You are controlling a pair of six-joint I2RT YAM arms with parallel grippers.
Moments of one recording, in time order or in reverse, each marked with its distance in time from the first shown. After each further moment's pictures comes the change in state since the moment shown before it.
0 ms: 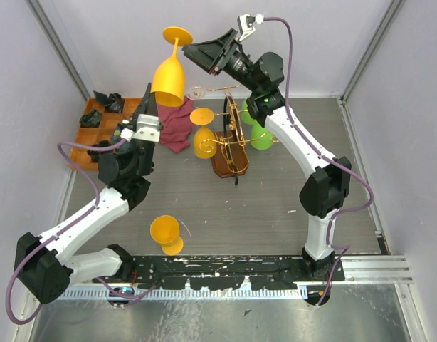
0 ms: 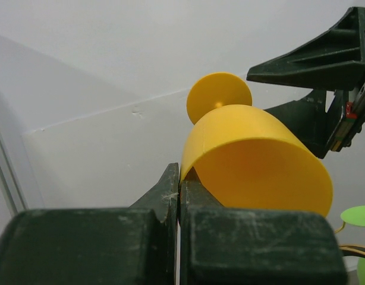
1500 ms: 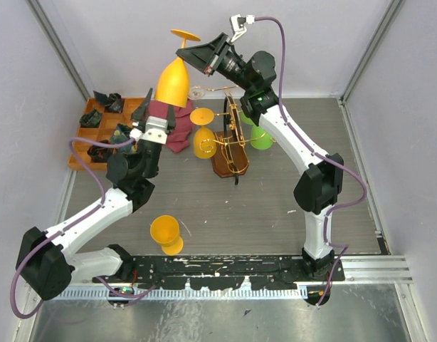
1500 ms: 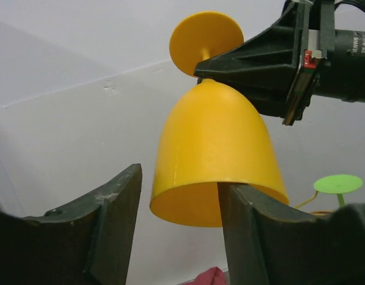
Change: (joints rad) left arm -0.012 0.036 -0.049 0.001 -0.003 -0.061; right arm 0.018 0.066 0.073 -0.016 -0.011 -0.051
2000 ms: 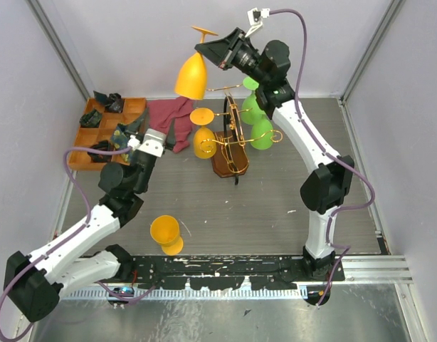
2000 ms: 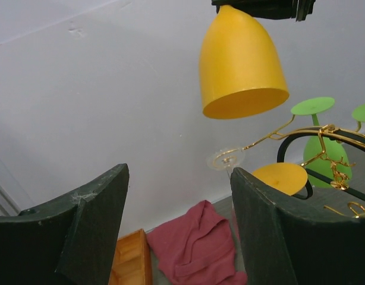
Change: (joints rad) left arm 0.000 -0.224 -0.135 -0.333 0.021 -0.050; right arm -0.097 -0.044 0.033 -0.269 0.031 -0.341
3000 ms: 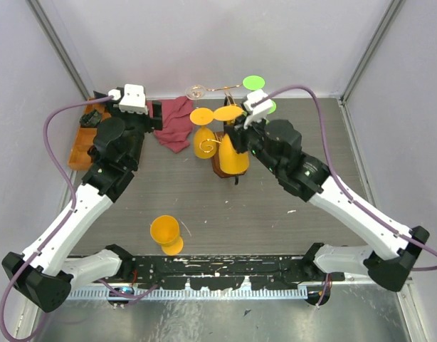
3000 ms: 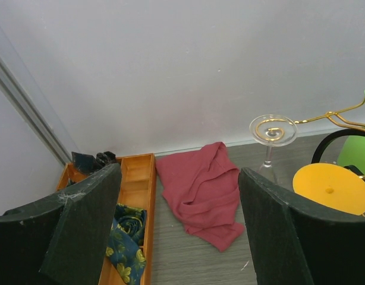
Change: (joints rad) left arm 0.128 0.132 0.420 -0.618 -0.215 -0.309; right arm 0.389 -0.727 -0.720 -0.463 0.761 -0.757
